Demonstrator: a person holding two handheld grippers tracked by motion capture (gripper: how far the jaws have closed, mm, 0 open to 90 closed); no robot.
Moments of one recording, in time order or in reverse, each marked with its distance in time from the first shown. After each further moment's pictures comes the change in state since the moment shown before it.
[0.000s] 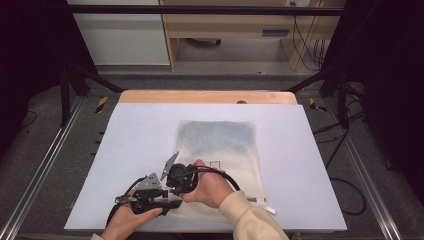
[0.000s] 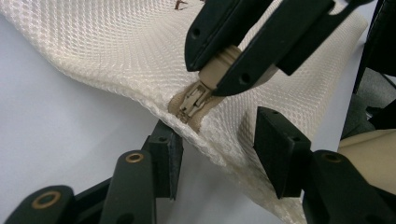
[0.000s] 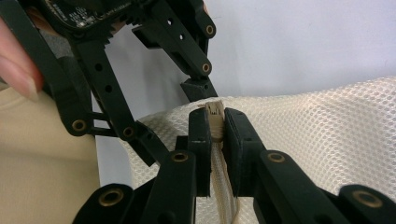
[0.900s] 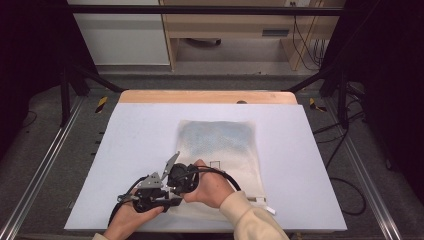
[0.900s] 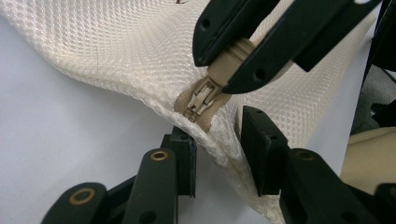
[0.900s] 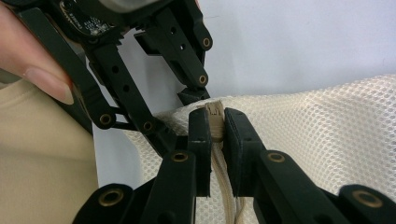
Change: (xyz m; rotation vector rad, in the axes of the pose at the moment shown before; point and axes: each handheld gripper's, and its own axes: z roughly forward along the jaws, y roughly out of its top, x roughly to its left) left arm 0.003 0.000 0.005 0.020 -0.006 0.007; right arm -0.001 -0.002 0.000 -0.005 -0.004 0.005
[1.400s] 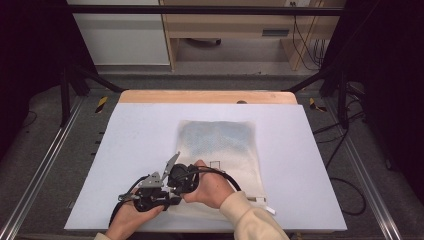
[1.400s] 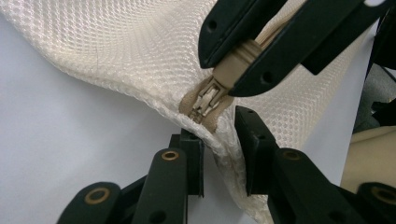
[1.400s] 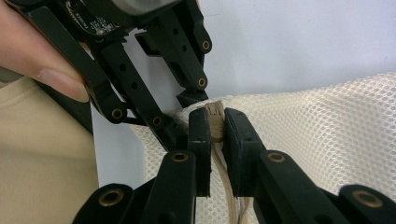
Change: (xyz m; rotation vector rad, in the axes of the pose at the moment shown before) left arm 0.002 0.000 0.002 0.006 -0.008 0.004; right arm 0.000 -0.001 0.001 0.002 0.003 0.002
